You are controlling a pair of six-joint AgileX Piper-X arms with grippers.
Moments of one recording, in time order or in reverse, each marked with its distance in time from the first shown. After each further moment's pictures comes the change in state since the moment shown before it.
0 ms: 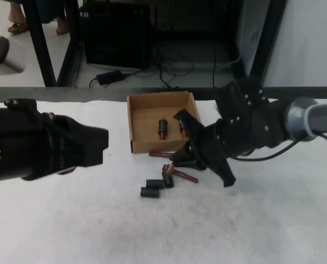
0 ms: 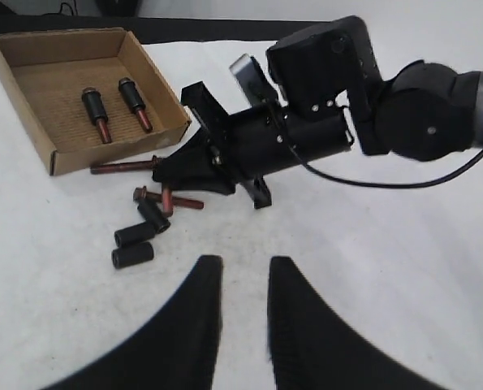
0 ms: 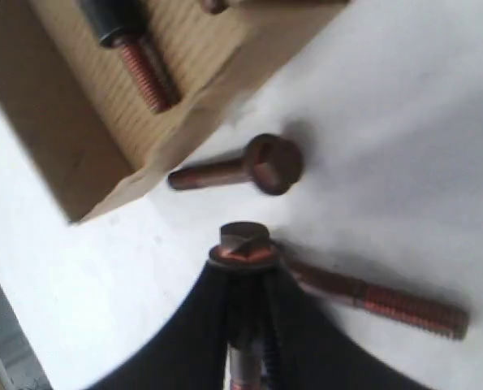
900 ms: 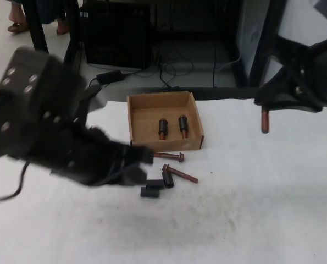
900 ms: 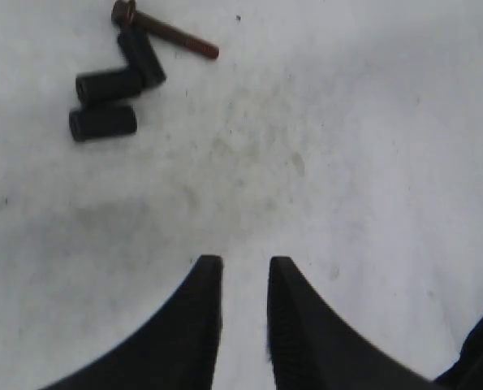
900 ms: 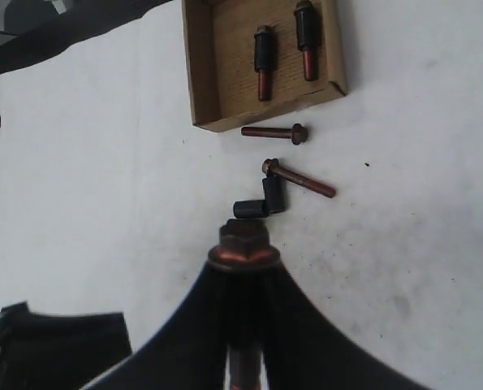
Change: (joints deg) left arm 0.0 32.0 -14.4 4.0 9.1 -5.8; right arm -4.5 -38.5 0.0 36.0 7.1 -33.0
